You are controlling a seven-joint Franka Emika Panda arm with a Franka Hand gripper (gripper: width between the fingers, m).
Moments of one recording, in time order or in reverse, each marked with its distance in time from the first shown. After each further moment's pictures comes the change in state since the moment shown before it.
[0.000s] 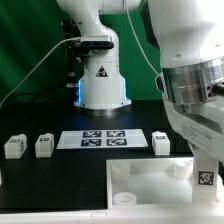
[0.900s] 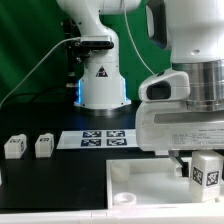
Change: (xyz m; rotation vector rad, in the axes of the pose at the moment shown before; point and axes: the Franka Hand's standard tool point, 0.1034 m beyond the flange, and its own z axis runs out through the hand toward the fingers) arm 0.004 0.002 0.001 -0.076 0.061 -0.983
